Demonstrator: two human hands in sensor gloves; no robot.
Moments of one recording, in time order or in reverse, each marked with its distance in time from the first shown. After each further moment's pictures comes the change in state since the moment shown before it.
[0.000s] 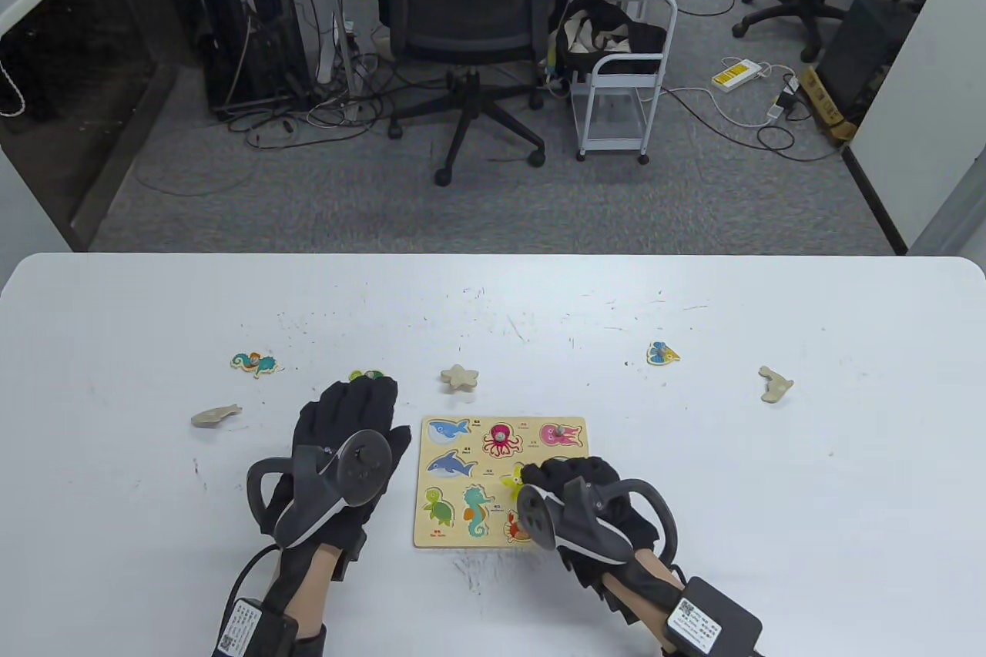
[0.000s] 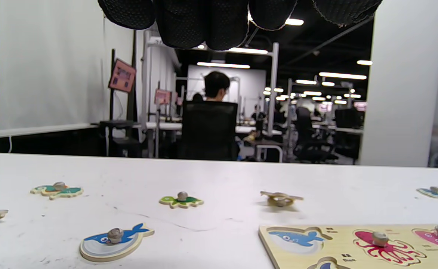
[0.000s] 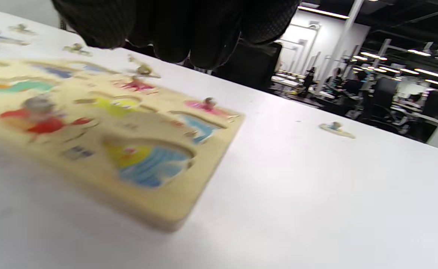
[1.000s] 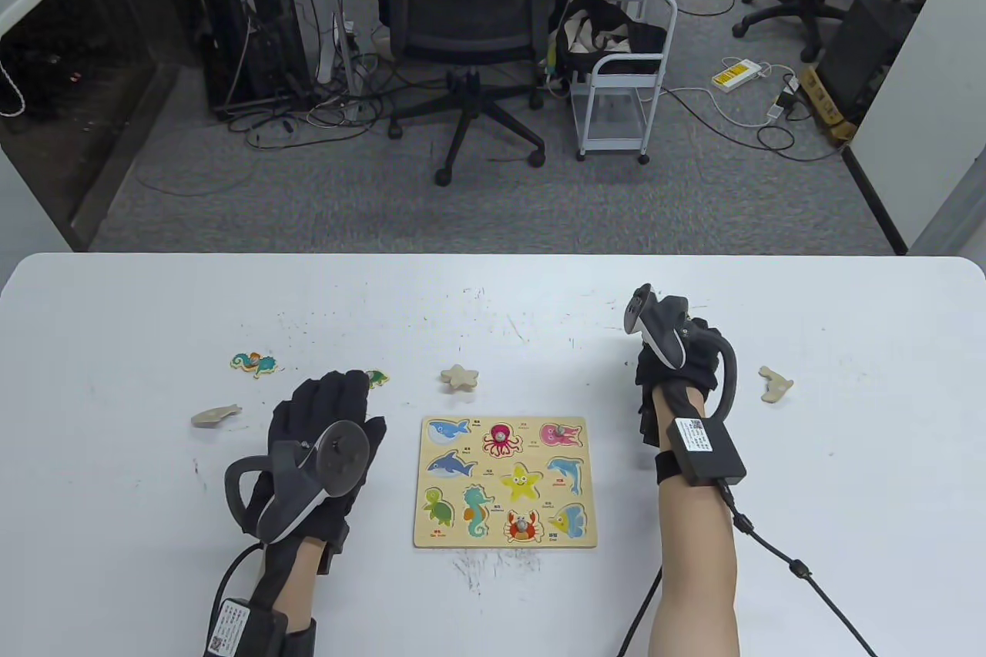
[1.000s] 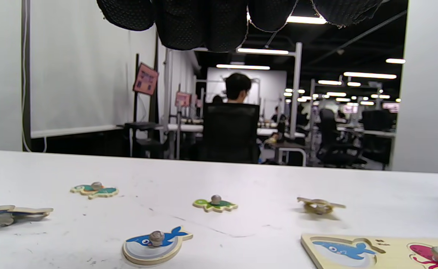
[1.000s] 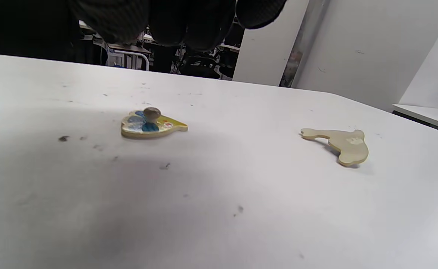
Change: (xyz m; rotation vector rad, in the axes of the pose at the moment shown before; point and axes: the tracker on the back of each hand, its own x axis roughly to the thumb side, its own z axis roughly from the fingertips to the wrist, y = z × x) left_hand -0.022 0.001 -0.004 0.007 0.087 -0.018; right_hand -0.153 0.032 -0.176 0.209 0.734 -0.098
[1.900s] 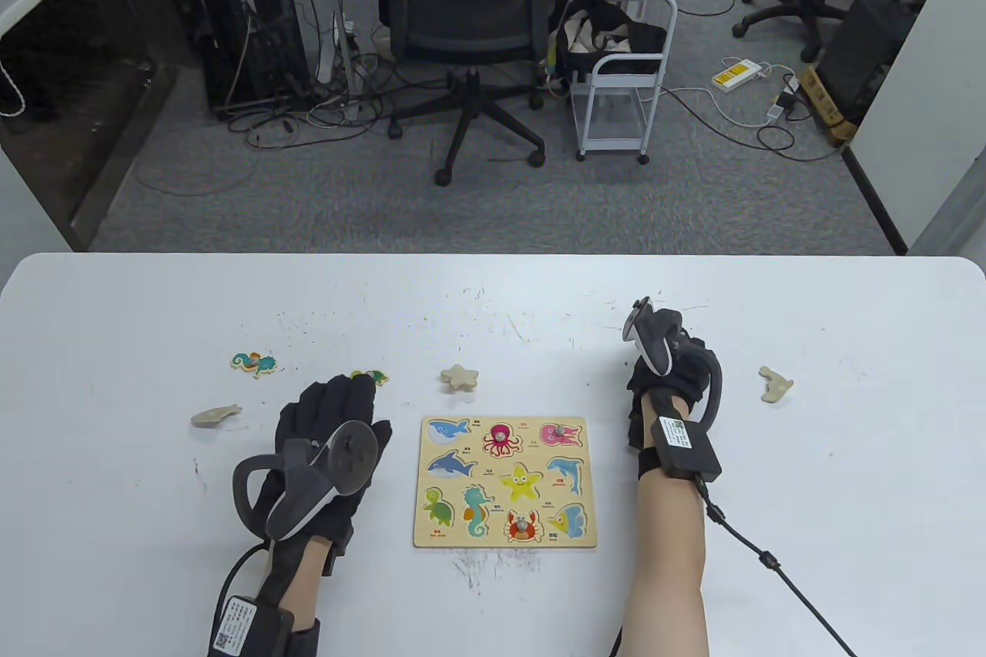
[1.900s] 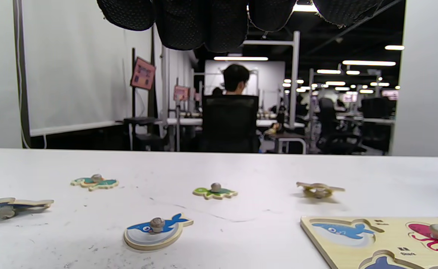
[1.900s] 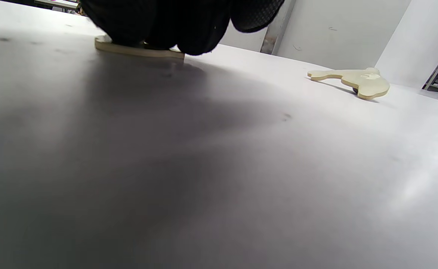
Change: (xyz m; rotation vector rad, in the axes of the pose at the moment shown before) left_hand 0.007 -0.004 -0.001 -0.032 -0.011 -0.031; right_hand -0.007 0.012 0.013 0.043 0.112 -0.013
